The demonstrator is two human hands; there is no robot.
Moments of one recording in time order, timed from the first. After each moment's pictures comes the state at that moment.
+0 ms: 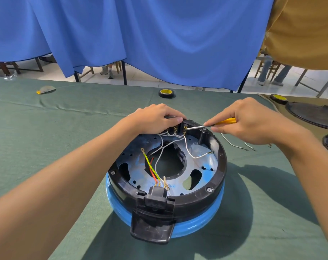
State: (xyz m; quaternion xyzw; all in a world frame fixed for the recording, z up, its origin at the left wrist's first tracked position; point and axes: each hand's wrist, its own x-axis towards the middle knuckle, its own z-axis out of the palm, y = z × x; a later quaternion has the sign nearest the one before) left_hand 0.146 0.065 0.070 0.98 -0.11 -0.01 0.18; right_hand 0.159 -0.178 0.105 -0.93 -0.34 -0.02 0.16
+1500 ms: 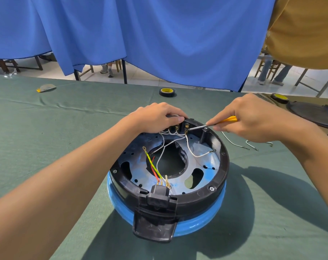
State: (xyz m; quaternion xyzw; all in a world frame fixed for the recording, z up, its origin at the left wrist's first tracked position) left_hand 0.155 0.070 0.064 0.97 -0.13 0.01 0.19; right_hand 0.155 -0.174 0.113 -0.92 -0.39 -0.04 0.10
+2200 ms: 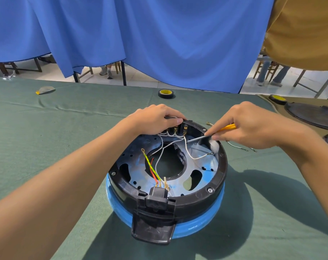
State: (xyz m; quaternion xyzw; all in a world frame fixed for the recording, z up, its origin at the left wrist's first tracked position) left_hand 0.153 0.070 0.065 0.97 -0.13 0.01 0.19; right_hand 0.151 -0.177 0.110 -0.92 -0.38 0.01 0.11
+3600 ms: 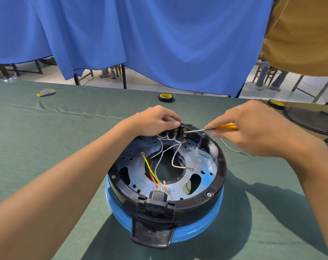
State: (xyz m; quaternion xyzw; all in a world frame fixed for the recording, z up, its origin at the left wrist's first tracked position) left_hand 0.152 0.074 0.067 0.95 -0.13 -0.01 0.28; right_hand 0.128 -0.175 0.117 -0.92 -0.36 -0.11 0.07
